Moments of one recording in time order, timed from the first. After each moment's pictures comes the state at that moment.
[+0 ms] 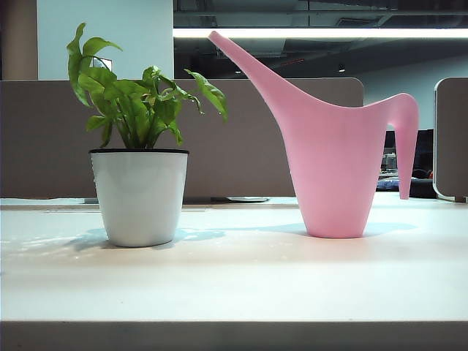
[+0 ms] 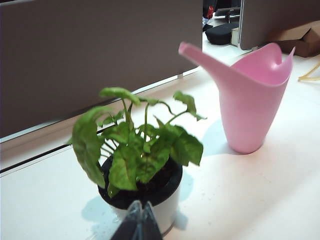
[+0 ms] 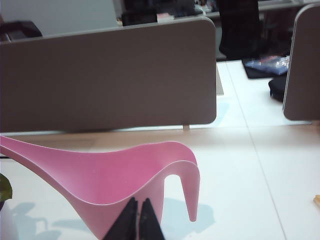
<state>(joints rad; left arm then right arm) -0.31 0.52 0.74 -0.35 0.20 0.17 0.05 0.58 0.81 -0.26 -0.03 0.12</state>
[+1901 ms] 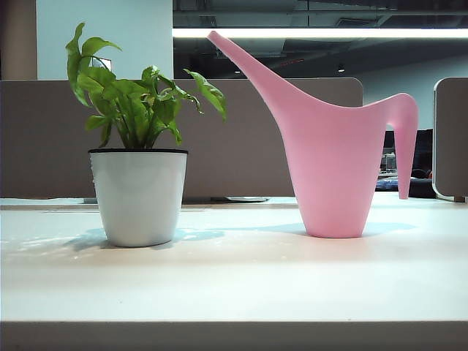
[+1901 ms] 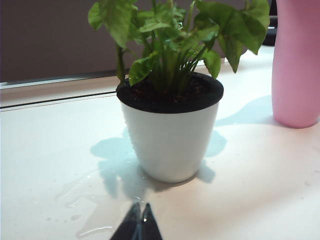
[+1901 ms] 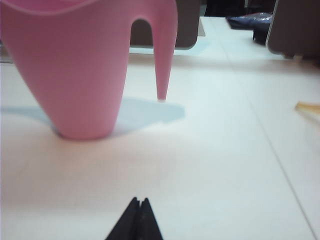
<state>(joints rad) -0.31 0.11 0.00 0.08 0.03 0.05 0.07 0.00 0.01 -0.10 0.04 -0.03</state>
